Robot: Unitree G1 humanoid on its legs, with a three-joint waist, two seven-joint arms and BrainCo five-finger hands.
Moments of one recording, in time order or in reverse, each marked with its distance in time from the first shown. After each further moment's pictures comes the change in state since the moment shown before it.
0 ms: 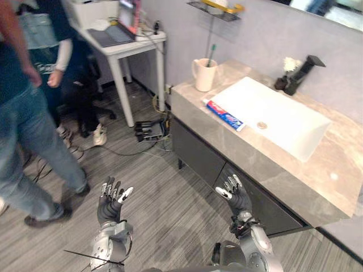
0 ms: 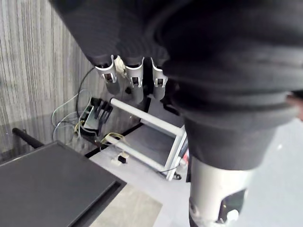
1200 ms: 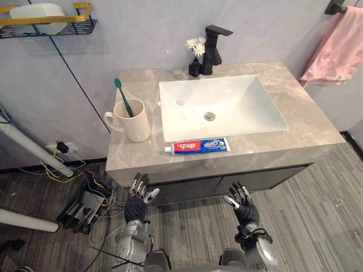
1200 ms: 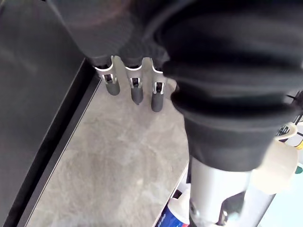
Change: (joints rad) left arm 0.028 -0.031 -0.069 -0.064 -0.010 -0.026 -0.038; right arm 0.019 0.028 0.000 0.007 0.016 -0.017 -0.037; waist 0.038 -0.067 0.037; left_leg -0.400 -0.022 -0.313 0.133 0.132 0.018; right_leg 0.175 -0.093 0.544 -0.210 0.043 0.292
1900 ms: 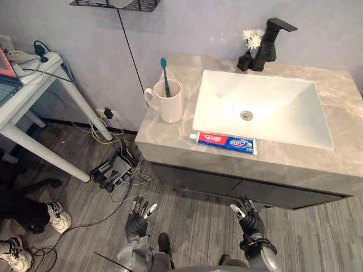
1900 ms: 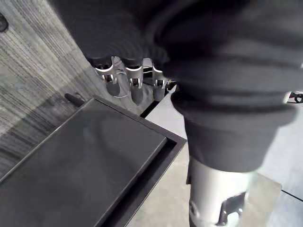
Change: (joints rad) left arm 0.054 -0.038 0.032 0.173 -0.011 0.045 0.014; right arm 0.080 0.019 -0.040 0.069 0.061 0.021 -0.023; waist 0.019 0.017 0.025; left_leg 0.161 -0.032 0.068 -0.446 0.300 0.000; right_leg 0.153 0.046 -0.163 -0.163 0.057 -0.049
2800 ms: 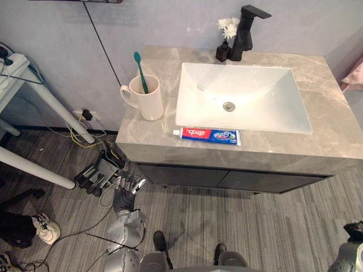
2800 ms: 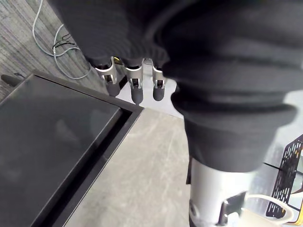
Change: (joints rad) left arm -0.195 0.065 0.038 -0.019 0.051 -0.032 0.036; right arm -0.302 -0.262 -0.799 -0.281 -0.141 -0.085 -0.262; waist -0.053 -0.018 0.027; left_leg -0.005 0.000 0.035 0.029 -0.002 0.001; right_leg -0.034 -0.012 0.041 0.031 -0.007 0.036
